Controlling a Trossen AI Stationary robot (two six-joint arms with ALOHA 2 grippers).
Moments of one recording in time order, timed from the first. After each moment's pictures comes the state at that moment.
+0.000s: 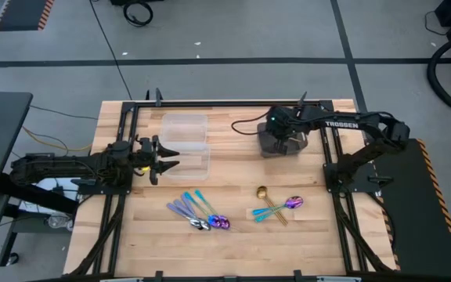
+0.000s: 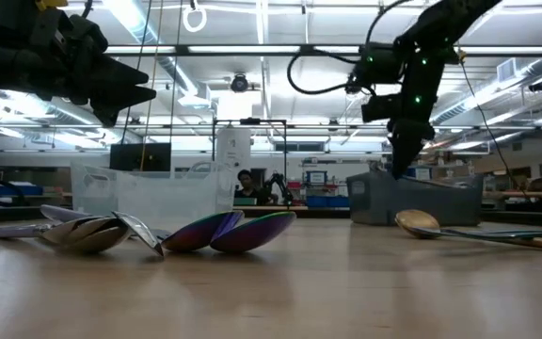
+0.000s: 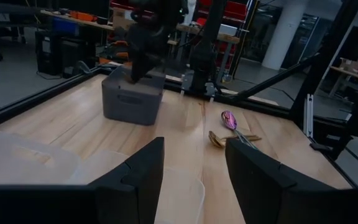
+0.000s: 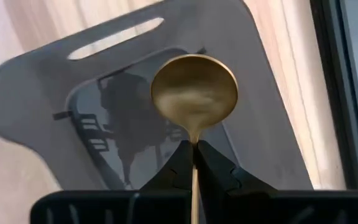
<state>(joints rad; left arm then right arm) 0.16 0.46 0.08 0.34 0.05 -0.21 -0.48 1.42 0.92 -0.71 0.16 -0.22</state>
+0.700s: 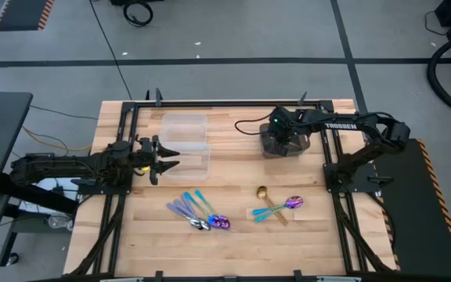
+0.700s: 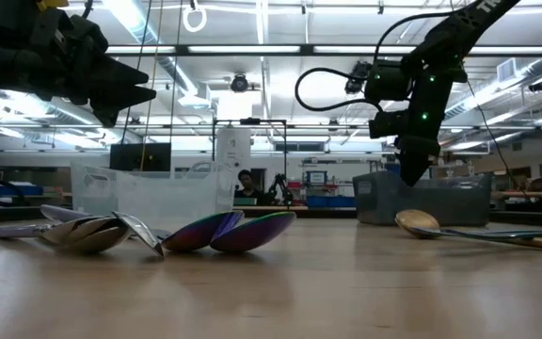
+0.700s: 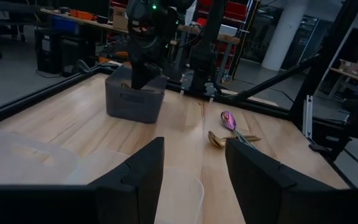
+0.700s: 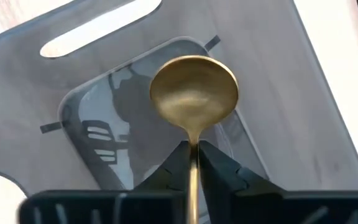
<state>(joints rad) 0.16 0.46 0.08 0.34 0.05 -0.22 -0.53 1.42 0.81 -0.59 0.10 -0.18</state>
